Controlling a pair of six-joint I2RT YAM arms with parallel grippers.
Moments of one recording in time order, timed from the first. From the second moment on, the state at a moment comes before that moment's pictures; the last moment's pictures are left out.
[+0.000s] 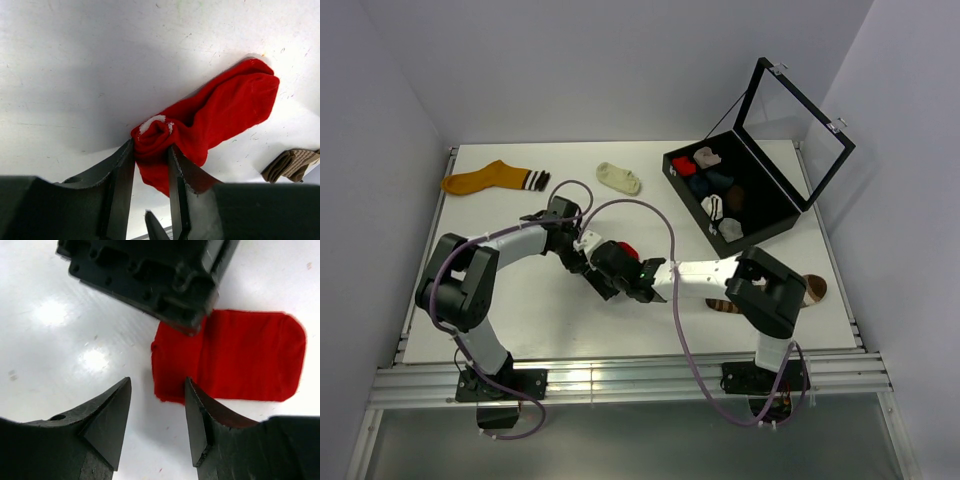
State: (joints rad) left arm -0.41 1.72 0.98 -0.40 0.21 -0.89; right arm 1.05 1.78 1.04 -0.01 0.16 0.12
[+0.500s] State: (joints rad) left arm -0.42 1.75 1.02 -0.43 0.21 -0.84; right arm 1.09 1.93 1.09 0.02 0.40 0.02
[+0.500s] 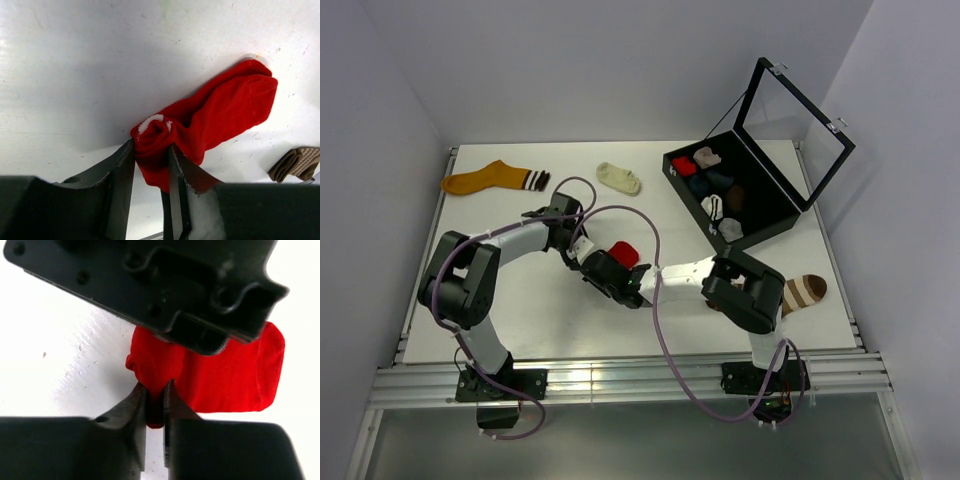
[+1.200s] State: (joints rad) left arm -0.24 1.50 0.96 -0.38 0.16 -0.90; right arm 0.82 1.88 1.05 0.04 -0.32 0.26
